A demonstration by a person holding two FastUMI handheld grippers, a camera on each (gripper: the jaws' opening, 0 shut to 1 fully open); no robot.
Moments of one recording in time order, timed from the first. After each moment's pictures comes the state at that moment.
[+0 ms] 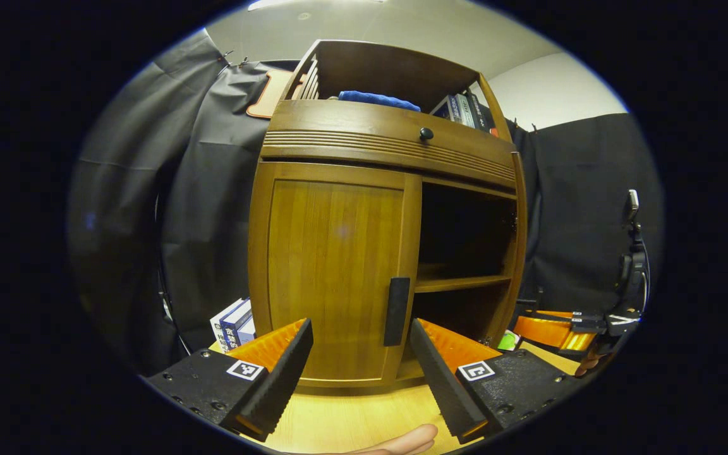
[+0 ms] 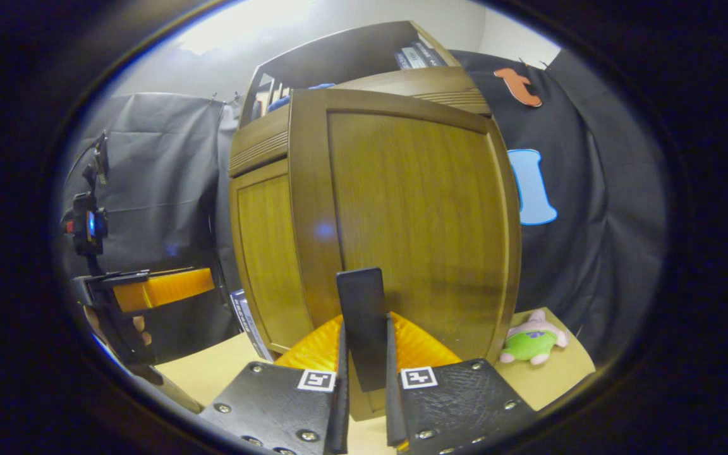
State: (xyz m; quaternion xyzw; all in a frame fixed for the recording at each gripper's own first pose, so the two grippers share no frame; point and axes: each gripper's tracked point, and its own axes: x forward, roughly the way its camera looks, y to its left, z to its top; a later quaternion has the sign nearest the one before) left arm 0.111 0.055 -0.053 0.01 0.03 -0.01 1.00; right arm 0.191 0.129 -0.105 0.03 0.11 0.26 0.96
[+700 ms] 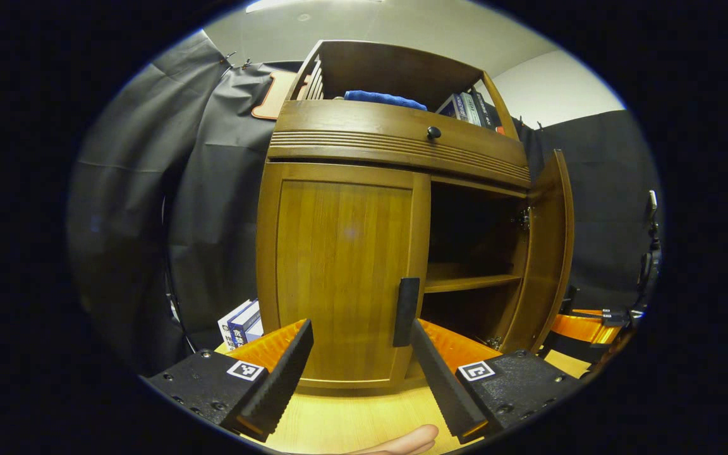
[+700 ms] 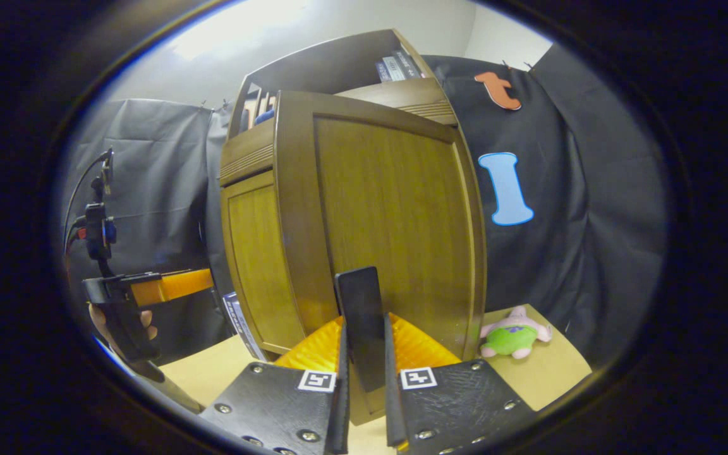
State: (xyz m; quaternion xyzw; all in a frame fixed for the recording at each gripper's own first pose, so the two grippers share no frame) left arm 0.112 0.064 -0.053 0.01 0.03 0.01 1.00; right arm 0.177 0.091 -0.099 0.03 0.10 0.22 0.97
